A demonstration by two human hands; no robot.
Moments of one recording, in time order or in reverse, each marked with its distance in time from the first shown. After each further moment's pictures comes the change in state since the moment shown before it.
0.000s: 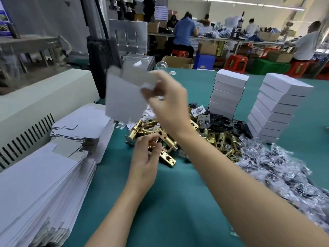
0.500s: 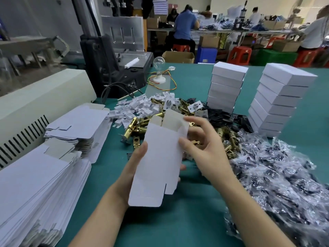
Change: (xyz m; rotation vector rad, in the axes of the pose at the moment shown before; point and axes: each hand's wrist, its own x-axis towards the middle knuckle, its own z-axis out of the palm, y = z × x) left_hand -0.022 0.028 -0.024 -0.865 -0.643 -0.487; right_hand -0.104 0.055 -0.085 0.174 -0.086 0.333
